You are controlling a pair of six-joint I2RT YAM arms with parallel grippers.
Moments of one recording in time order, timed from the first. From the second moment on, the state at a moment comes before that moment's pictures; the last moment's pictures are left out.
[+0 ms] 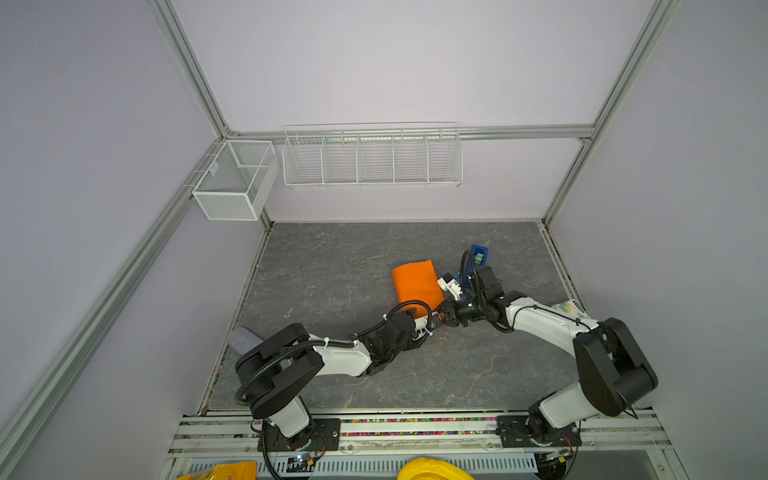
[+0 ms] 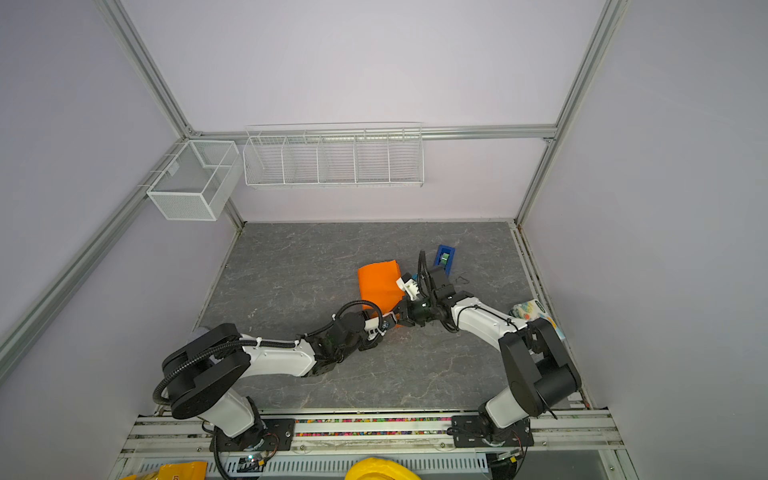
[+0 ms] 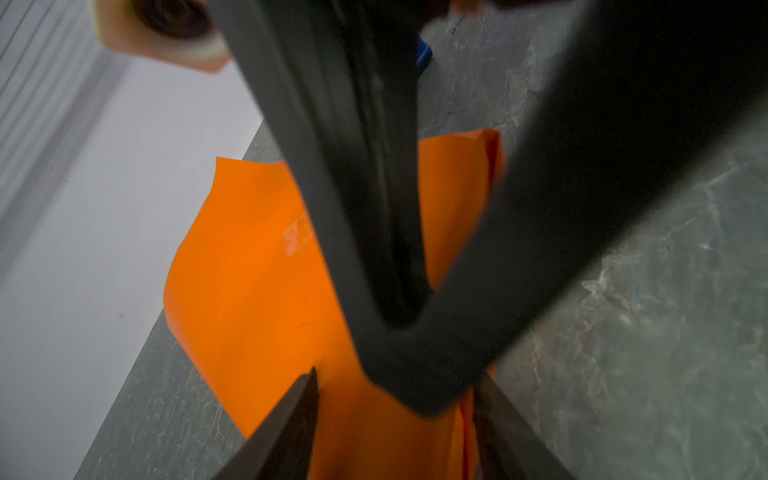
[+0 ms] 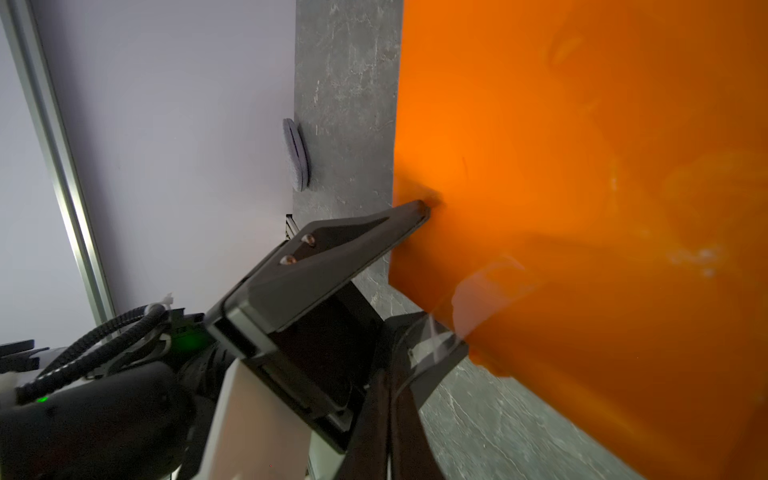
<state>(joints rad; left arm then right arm) -1.02 1.63 0.61 0.49 -0.29 0.55 0.49 1.56 0.84 -0.19 -0.87 0.62</state>
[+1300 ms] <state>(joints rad) -1.02 1.62 0.62 0.48 -0.29 0.54 0.50 1.62 0.78 -0.08 -0.75 0.70</state>
